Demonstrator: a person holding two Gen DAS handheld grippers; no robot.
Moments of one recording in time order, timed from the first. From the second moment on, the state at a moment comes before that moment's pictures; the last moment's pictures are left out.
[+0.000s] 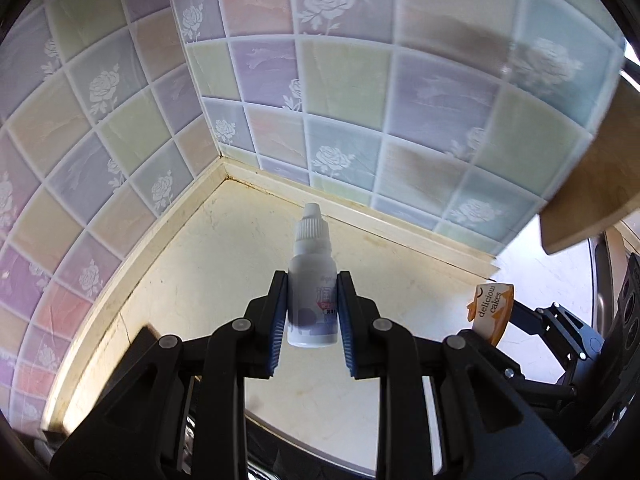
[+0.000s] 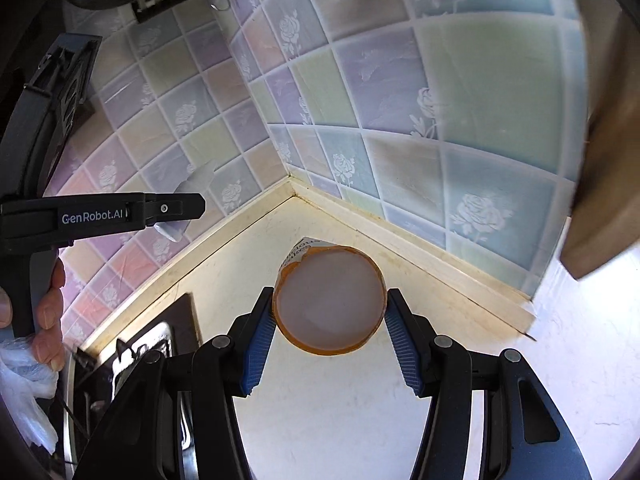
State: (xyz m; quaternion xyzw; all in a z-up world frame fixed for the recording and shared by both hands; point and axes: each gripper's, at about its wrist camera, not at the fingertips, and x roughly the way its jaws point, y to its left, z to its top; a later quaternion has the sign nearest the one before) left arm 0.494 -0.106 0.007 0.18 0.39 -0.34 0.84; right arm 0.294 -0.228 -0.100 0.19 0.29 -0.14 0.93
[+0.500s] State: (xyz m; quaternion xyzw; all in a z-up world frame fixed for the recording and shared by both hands) left arm 0.305 -0.078 -0.002 0.12 0.39 -0.30 0.86; right arm 0.135 -0.205 -0.090 0.14 0.30 -0.03 0.94
